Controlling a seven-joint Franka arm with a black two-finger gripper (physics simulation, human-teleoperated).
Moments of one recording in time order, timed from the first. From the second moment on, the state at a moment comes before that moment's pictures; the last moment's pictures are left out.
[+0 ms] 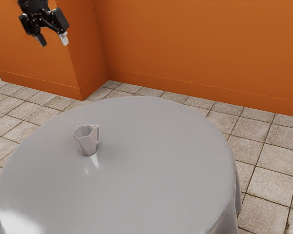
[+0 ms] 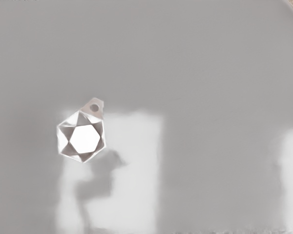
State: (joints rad) arm 0.00 0.10 0.23 -1.20 -0.18 1.40 0.10
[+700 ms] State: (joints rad) arm -0.13 0.43 0.17 -1.35 0.00 1.58 0.10
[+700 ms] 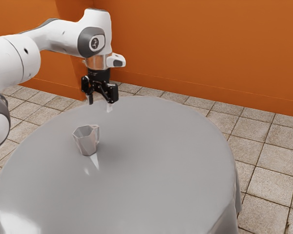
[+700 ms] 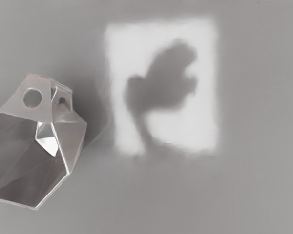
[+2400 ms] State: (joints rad) arm 0.11 1.06 0.00 -0.80 0.11 1.54 0.28
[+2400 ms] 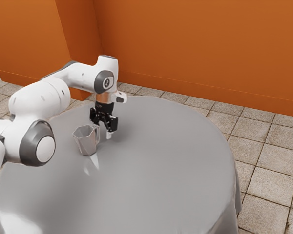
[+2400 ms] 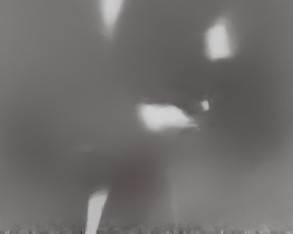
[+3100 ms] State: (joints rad) arm 0.11 1.10 0.00 -0.76 0.19 1.45 0.26
